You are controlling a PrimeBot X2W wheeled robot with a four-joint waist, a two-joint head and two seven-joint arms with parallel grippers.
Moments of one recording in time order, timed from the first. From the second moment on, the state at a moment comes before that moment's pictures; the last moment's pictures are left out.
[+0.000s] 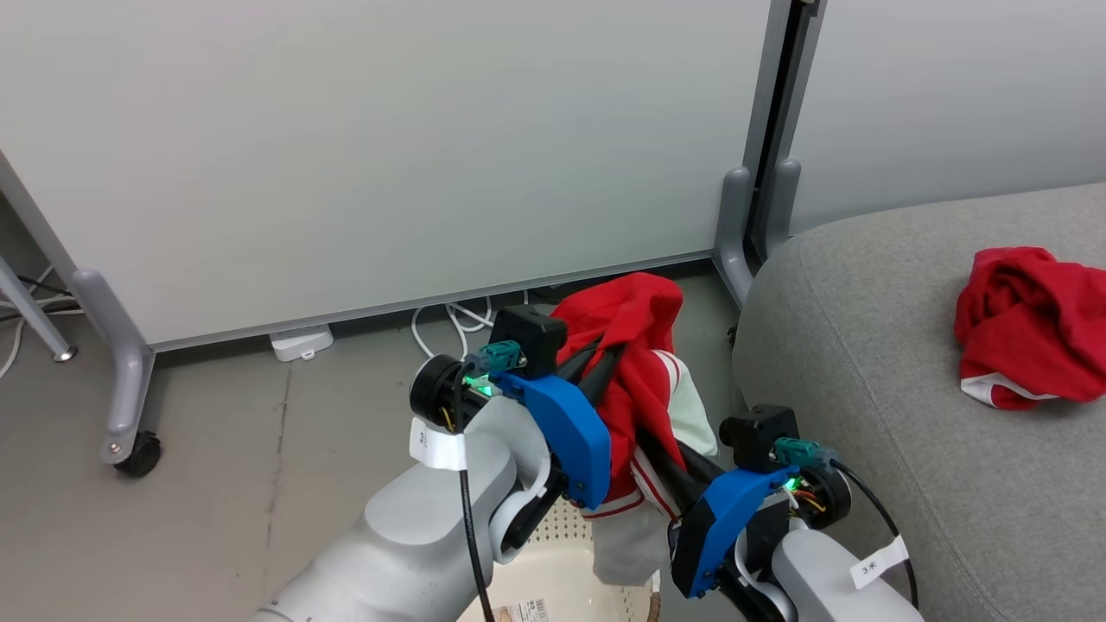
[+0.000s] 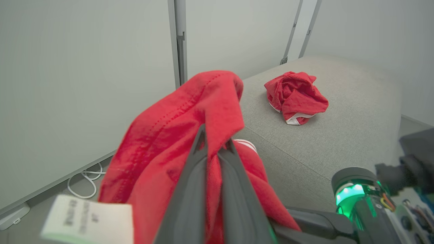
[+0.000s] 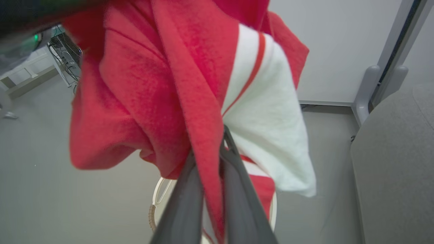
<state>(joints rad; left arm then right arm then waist) -0.77 0.05 -1.12 0.79 -0.97 -0.04 -0.17 -0.45 -0.05 0.53 0.74 0.46 0.13 -0.13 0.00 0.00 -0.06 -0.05</state>
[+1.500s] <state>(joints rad) -0.80 0.05 -1.21 0.83 -1.07 -0.03 -0.22 -0.53 -0.05 0.65 0.90 0.59 0.13 -0.22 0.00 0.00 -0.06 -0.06</state>
